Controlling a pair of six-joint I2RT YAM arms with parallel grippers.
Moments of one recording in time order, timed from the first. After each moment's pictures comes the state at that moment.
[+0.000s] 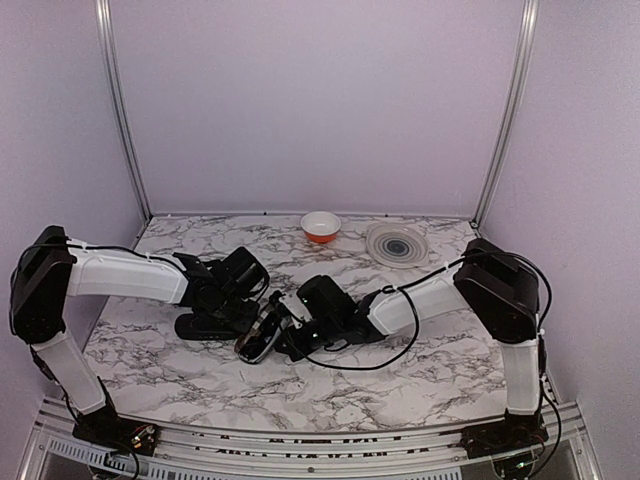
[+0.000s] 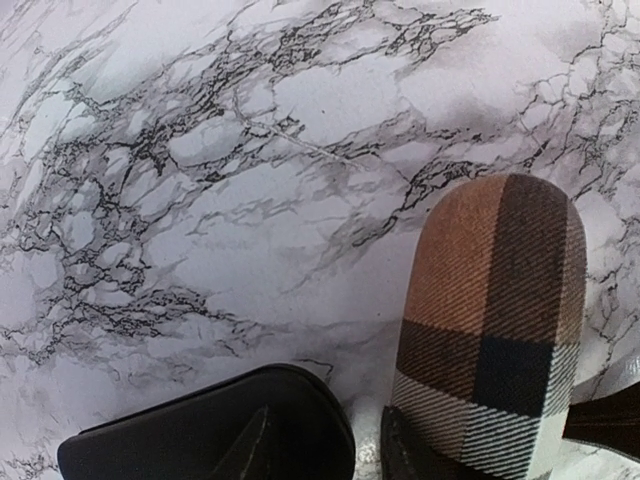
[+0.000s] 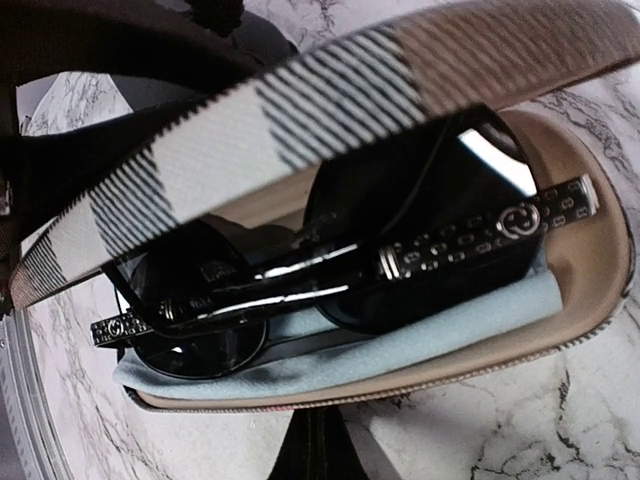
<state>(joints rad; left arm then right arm) -0.84 1.70 1.03 -0.49 -0.30 -0.38 1.02 2.10 1.23 0.12 -0.27 0.40</state>
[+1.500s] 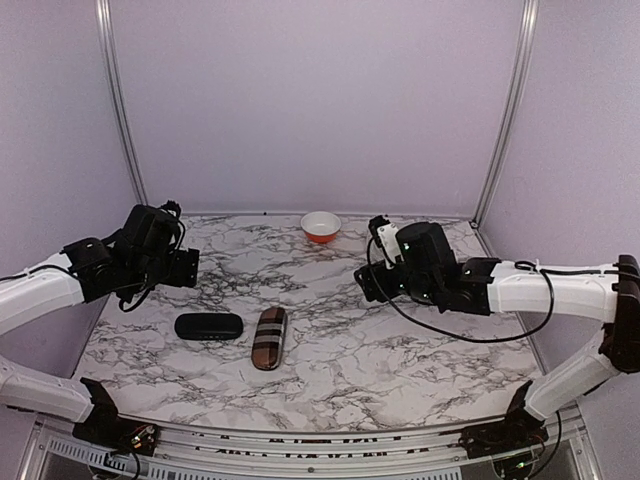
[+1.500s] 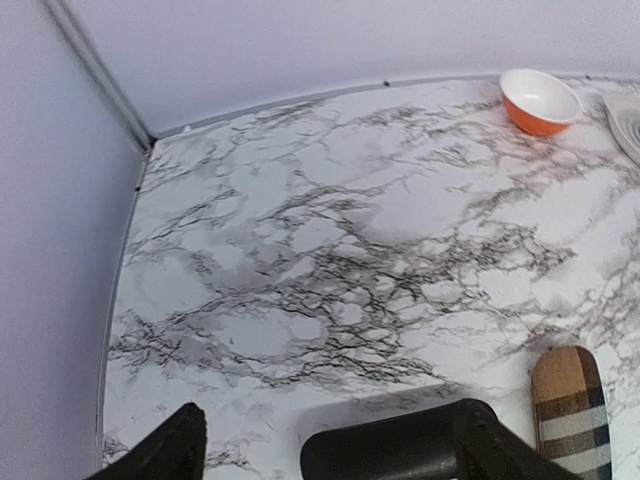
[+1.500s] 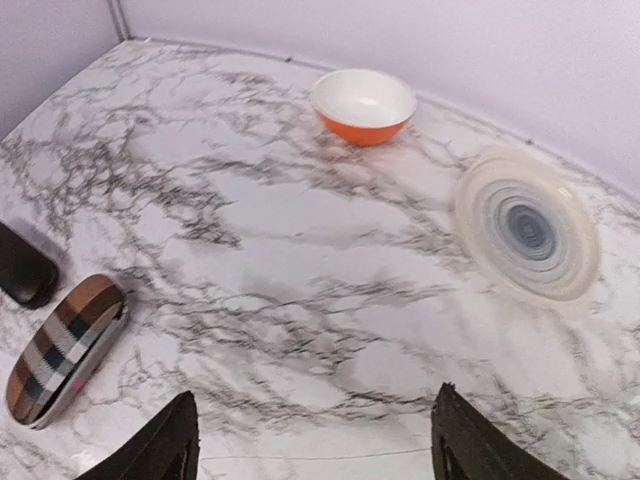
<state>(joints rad) -0.70 1.15 0.94 -0.56 -0.58 -0.30 0.85 1.43 0.93 -0.09 0.27 0.20</state>
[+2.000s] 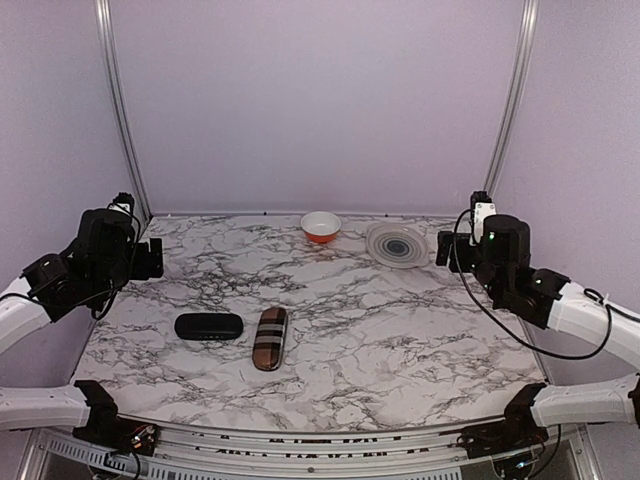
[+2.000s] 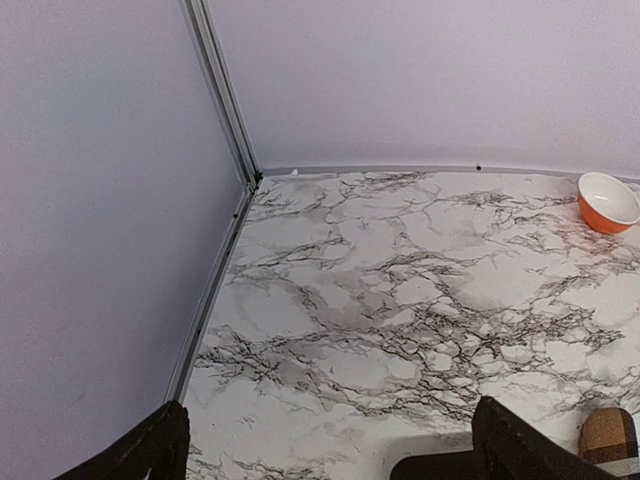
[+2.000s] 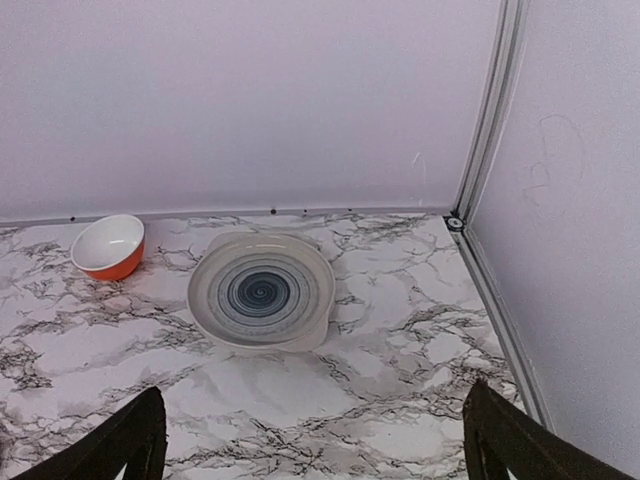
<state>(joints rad) -0.60 0.88 0.85 -0.55 -0.72 -0.26 0.58 1.01 0.72 -0.04 0.59 0.19</state>
